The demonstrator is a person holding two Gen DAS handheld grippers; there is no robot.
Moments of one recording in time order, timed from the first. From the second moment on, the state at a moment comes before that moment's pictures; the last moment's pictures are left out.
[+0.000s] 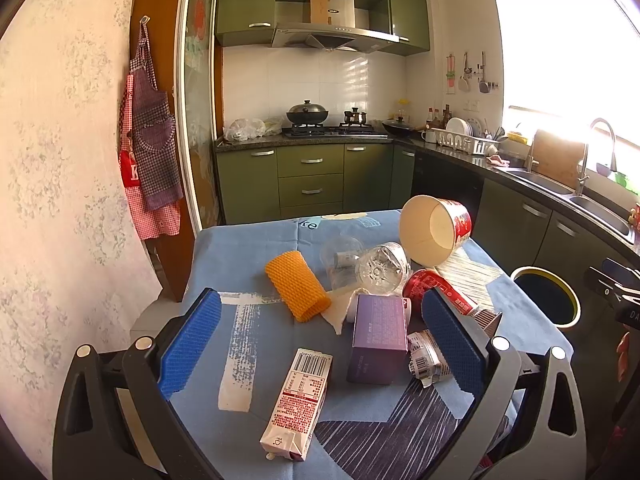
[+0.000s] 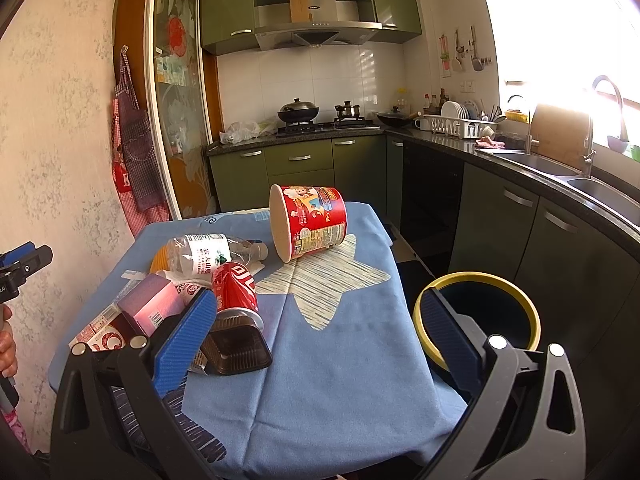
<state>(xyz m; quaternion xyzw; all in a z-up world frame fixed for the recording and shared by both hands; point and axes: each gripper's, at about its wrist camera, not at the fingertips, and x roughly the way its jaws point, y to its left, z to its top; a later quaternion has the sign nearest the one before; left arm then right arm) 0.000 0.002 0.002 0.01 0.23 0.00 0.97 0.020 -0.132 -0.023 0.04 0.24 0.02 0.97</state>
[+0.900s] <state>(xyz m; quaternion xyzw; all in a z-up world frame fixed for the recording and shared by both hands) 0.000 0.002 0.002 0.01 0.23 0.00 0.97 0.020 -0.136 -0.023 0.04 0.24 0.02 0.97</state>
